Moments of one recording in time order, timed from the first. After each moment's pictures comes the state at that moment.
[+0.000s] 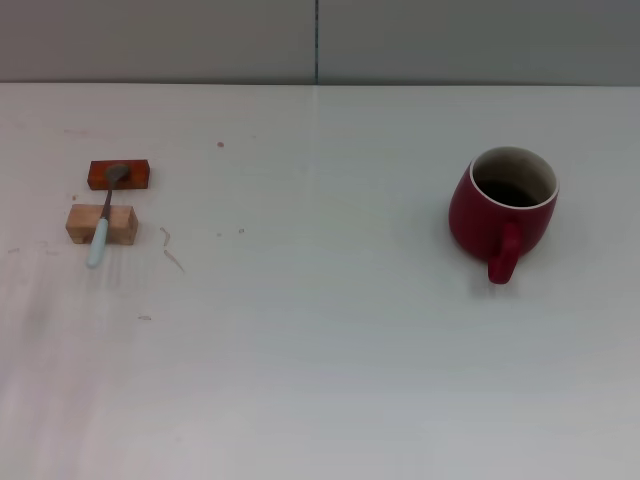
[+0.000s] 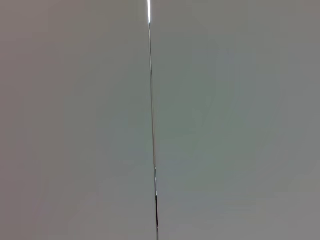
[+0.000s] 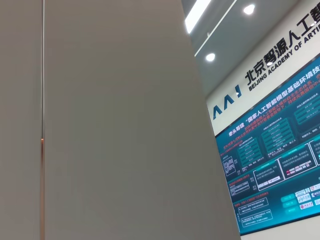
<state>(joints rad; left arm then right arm) -0.09 -2.07 -1.24 -0.33 2.62 1.43 -0.07 0.00 2.09 0.85 0.19 -1.93 -1.81 0.21</state>
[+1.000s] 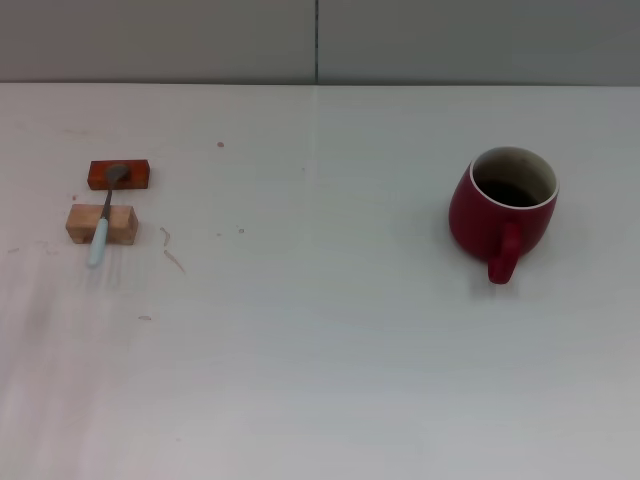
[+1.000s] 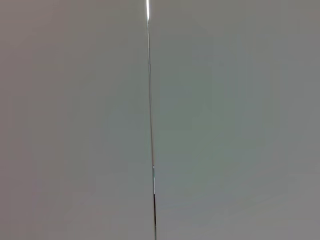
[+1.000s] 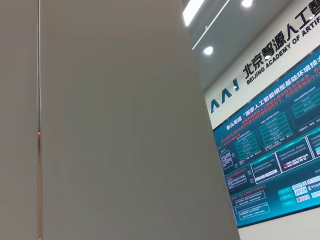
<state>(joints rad) -0.09 -2.07 -1.23 -0.33 2.62 1.44 -0.07 0.00 2.09 0.86 0.19 -1.93 -1.79 0.21</state>
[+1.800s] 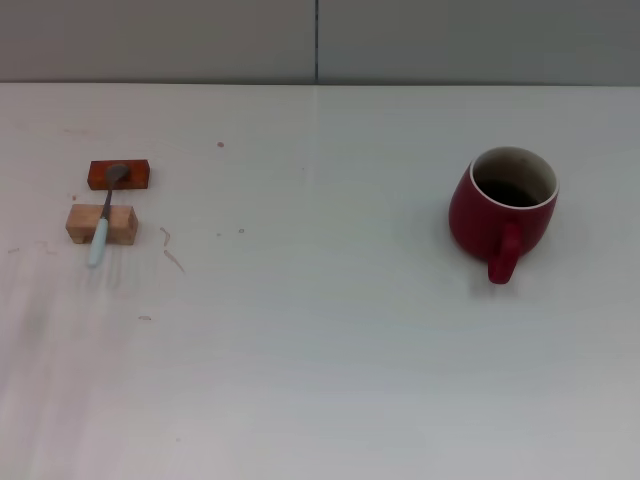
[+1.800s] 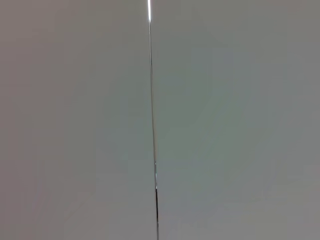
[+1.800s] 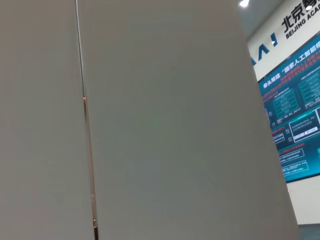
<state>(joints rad) -0.07 -2.07 -1.23 -0.32 2.63 1.44 -0.07 0.03 2.09 0.74 0.19 -1.94 -1.69 0.21</state>
